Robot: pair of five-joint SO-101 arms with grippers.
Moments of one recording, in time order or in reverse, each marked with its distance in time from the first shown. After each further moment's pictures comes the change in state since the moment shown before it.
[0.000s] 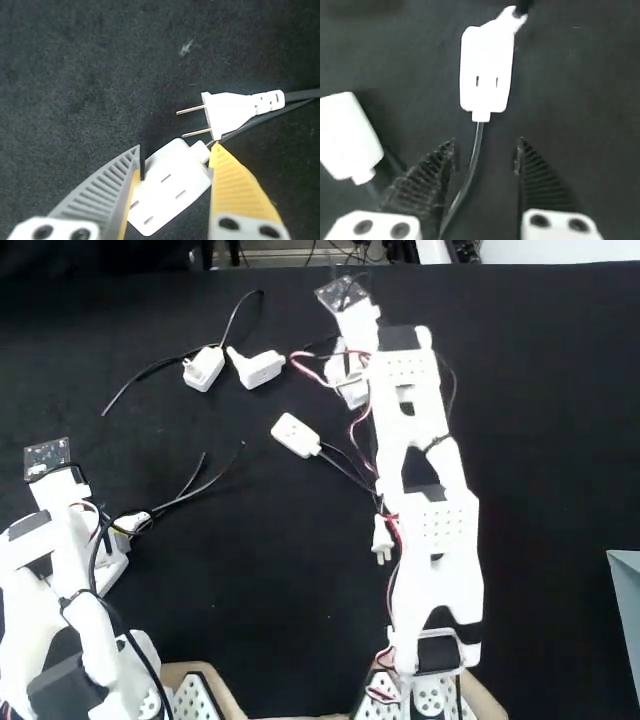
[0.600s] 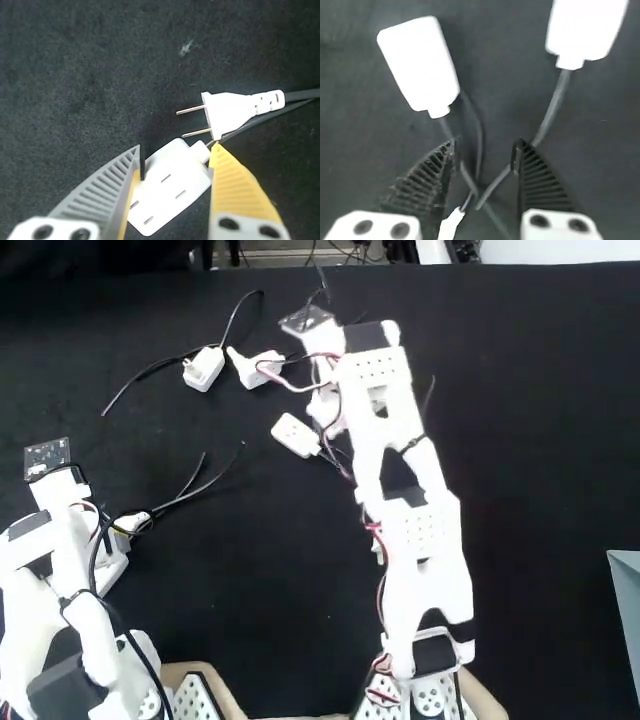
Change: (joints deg) left arm 0.0 0.0 0.0 0.0 0.0; right arm -6.6 -0.9 -1.6 19.1 -0.7
